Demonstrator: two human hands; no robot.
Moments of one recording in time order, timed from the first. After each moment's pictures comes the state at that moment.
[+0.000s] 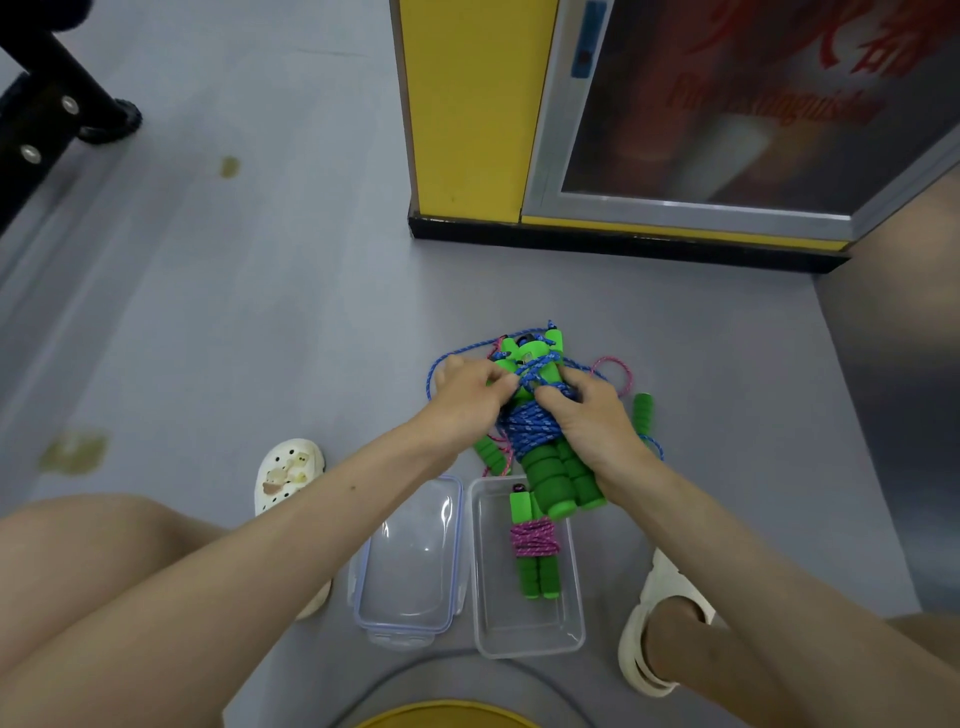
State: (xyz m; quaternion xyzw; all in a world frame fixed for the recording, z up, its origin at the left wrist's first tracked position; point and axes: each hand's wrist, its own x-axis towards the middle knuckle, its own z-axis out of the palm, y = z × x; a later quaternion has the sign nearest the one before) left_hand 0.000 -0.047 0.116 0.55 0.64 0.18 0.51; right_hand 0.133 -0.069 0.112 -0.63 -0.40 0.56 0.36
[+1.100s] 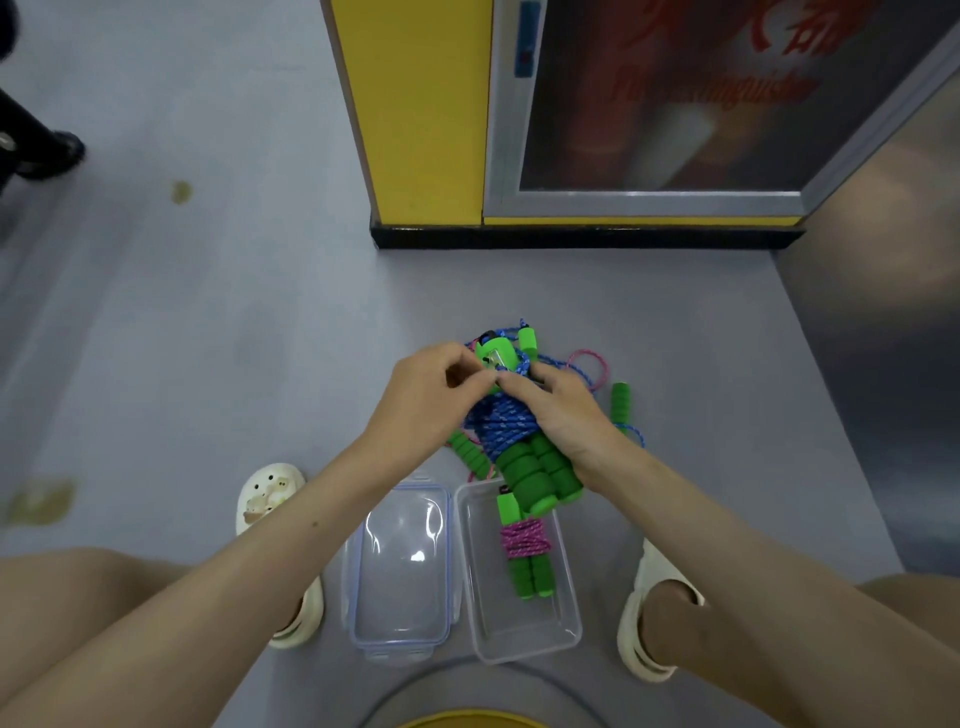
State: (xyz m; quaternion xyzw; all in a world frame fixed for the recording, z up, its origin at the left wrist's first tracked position) left_hand -0.005 -0.044 0.134 0.67 0.57 0.28 0.38; right_hand 0.139 -0.064 0.117 -0.59 -0.36 0.62 0.38
